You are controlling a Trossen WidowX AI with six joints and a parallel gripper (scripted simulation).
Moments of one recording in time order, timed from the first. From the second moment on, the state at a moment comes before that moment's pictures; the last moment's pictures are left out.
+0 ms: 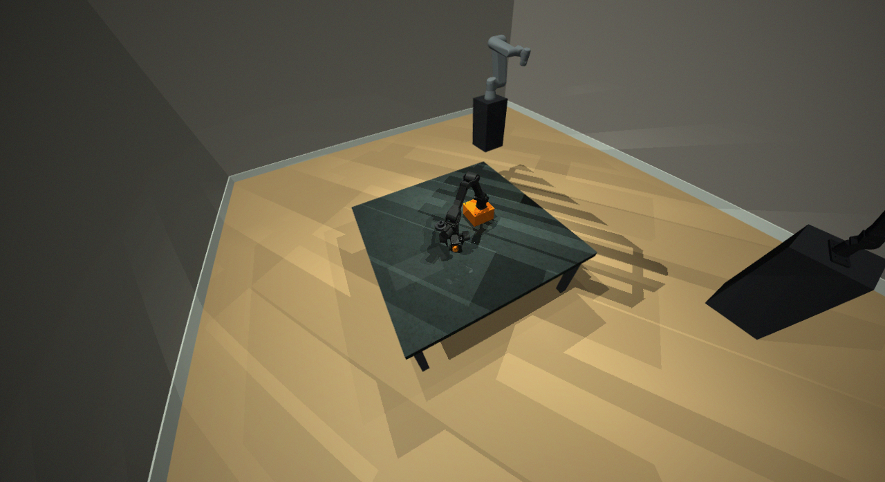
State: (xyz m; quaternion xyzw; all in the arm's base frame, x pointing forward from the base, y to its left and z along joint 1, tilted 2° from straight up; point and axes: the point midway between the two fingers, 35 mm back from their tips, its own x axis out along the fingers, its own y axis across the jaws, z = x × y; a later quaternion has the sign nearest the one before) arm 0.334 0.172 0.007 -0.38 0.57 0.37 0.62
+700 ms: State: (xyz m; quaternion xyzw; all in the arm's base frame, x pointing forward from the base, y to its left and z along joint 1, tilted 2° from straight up) arm 0.336 0.173 -0.027 -0.38 0.57 0.37 0.62
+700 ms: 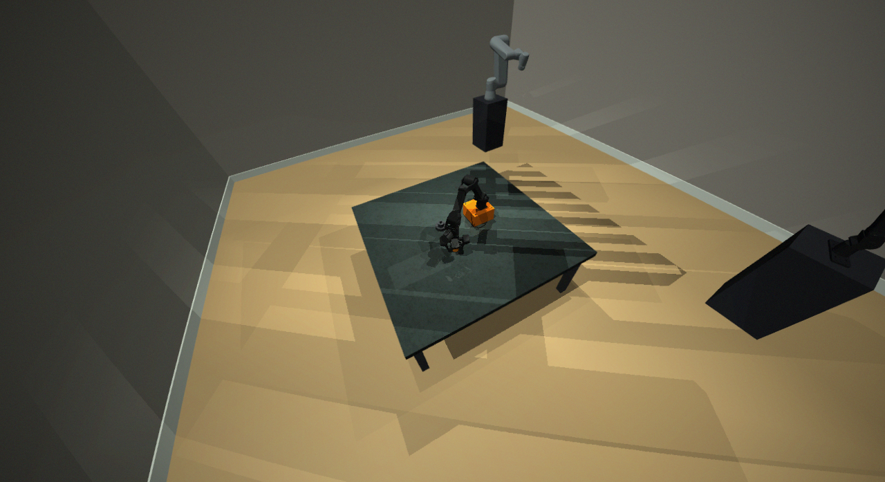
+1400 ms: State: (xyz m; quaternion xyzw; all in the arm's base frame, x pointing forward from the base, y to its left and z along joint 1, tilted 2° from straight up) arm 0.333 0.172 -0.035 -0.38 0.58 0.38 0.62
